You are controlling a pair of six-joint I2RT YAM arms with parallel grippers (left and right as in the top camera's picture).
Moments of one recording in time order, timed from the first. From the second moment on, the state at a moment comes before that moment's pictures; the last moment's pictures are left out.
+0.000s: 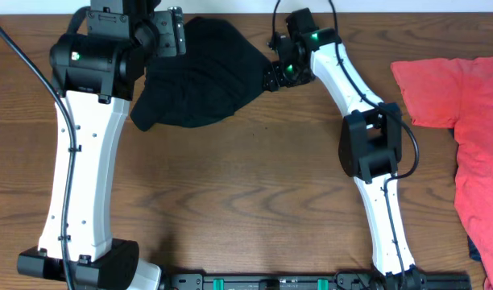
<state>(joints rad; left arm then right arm) -0.18 1.67 2.07 -1.12 -0.14 -0.16 0.32 2.61 2.33 -1.00 -0.34 0.02</state>
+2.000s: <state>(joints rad) -0.18 1.82 2.07 -1.20 0.10 -0.16 0.24 1.96 2.37 -1.07 -0.42 -0.08</state>
